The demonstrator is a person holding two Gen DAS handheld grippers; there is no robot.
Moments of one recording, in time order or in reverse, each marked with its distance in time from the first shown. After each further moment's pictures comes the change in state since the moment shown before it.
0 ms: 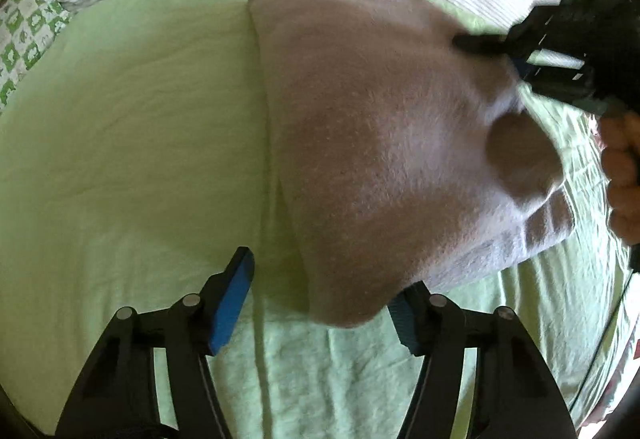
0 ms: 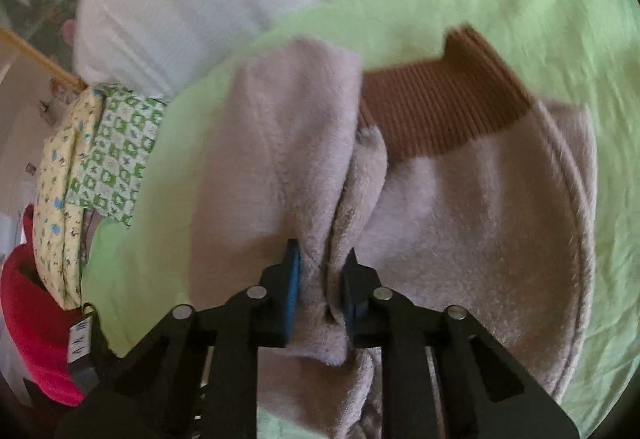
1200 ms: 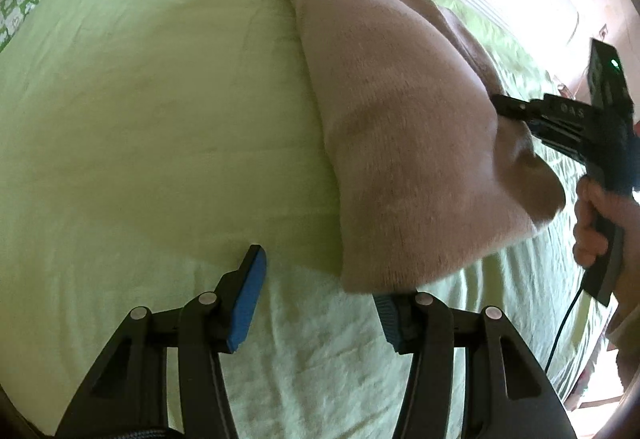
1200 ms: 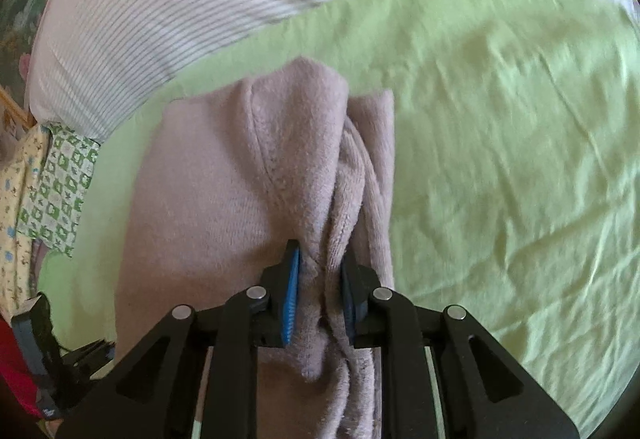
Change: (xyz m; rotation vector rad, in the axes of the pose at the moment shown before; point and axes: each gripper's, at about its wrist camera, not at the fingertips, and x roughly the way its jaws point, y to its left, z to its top) left arm 0.006 -0.012 -0.005 -0.014 0.105 -0.112; right arm -0.046 -0.078 -0.024 0.089 -0.107 -0.290
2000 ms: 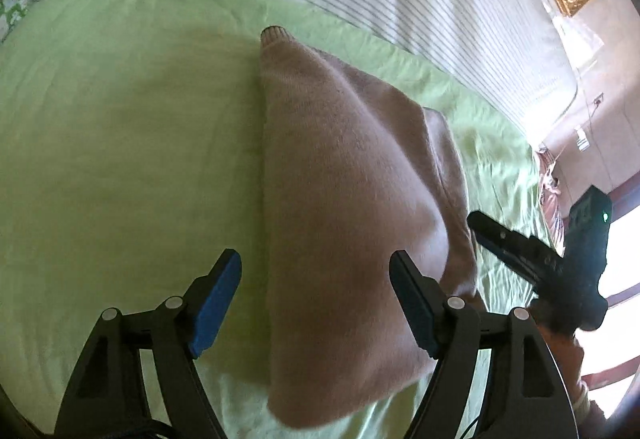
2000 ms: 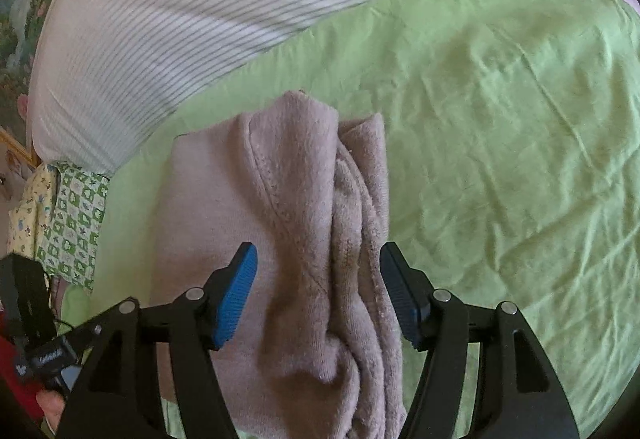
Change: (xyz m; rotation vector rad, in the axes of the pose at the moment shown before) left arm -0.016 -0.018 0.099 -0.146 -0.062 -0.118; right arm -0.014 -0.006 0.007 0.116 -0.041 0.047
